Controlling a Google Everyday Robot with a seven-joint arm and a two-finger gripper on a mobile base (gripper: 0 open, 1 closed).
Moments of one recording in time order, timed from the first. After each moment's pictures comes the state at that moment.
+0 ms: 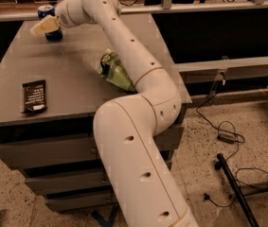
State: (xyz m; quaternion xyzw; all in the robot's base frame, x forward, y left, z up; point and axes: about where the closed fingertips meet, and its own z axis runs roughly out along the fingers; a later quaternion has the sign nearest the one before) arm 0.882 0.299 0.910 -0.47 0.66 0.28 0.52
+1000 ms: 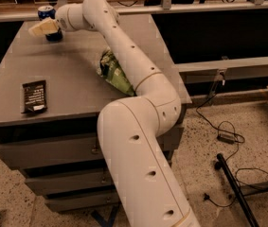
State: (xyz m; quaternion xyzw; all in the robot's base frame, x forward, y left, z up) arm 0.894 0.309 0.895 -0.43 0.65 0.31 0.54
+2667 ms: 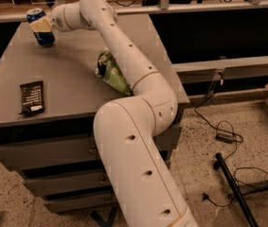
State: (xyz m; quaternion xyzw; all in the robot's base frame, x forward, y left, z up) arm 0.873 0.319 0.913 -0.44 0.65 0.34 0.52
